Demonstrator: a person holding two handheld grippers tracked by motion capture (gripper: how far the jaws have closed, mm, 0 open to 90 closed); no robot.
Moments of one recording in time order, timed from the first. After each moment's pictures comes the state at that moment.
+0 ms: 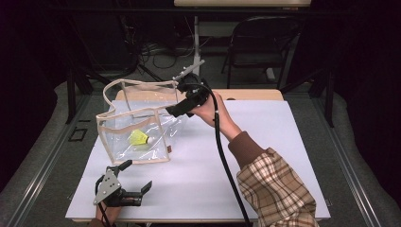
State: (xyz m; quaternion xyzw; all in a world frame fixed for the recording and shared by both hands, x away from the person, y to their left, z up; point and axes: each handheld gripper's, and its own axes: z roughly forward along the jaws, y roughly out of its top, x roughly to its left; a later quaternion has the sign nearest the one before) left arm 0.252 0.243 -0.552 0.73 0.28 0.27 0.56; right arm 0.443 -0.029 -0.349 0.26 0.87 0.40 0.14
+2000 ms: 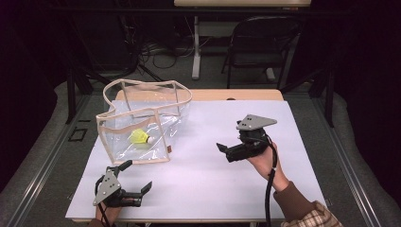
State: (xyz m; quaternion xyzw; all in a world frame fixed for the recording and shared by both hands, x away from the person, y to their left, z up) left arm 0.251 0.243 -0.552 0.73 0.27 0.27 0.56; right arm 0.332 -0.172 -0.419 0.31 0.81 0.45 0.22
